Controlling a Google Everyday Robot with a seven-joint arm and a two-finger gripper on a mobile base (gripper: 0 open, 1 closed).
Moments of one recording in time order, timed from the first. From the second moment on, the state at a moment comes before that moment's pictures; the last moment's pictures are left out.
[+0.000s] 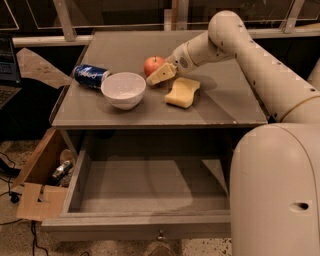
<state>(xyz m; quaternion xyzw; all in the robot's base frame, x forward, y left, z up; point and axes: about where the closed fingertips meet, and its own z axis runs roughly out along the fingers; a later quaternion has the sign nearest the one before) 0.788 -0.025 0.840 -0.46 0.76 0.24 0.39</state>
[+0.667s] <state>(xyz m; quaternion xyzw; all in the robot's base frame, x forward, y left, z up) 0.788 -0.025 0.840 -0.46 0.76 0.24 0.39</state>
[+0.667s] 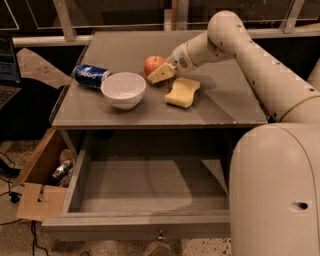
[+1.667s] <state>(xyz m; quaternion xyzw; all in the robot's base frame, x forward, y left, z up) 0.772 -0.034 0.876 -0.47 0.74 0.24 0.41</state>
